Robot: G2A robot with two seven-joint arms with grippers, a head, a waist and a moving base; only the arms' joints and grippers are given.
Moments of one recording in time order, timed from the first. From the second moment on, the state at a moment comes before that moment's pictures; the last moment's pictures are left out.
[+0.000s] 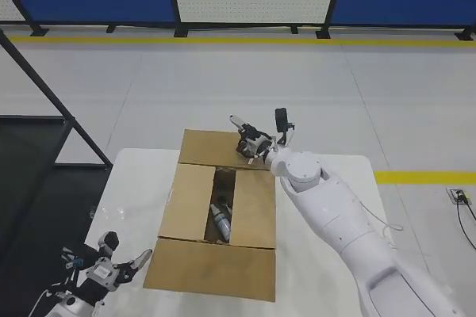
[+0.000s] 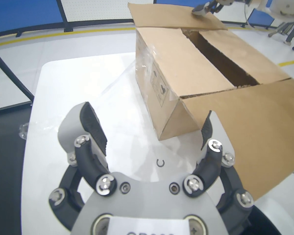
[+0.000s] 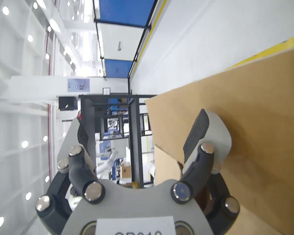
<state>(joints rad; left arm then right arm) 1.68 -1.12 -1.81 -1.86 0.99 -0.47 -0.03 -0.16 -1.58 0.77 -0.52 0.46 -0.14 0.43</state>
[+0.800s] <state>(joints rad) 1.50 -1.13 -1.64 -1.73 1.19 -0.21 -0.11 -0.25 -1.54 0.78 -0.66 0.34 -0.07 0.77</state>
